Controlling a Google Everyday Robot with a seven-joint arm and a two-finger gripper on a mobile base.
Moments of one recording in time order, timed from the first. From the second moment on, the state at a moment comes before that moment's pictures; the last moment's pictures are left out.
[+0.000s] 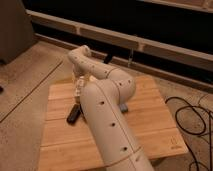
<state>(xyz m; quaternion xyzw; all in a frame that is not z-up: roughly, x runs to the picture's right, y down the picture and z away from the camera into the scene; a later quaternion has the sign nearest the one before) -0.166 -0.062 1.013 -0.23 0.07 0.53 0.82</state>
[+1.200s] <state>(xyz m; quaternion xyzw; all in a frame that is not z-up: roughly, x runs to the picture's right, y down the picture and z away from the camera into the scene) -0.174 -0.049 1.041 -0.26 0.07 0.54 0.80</state>
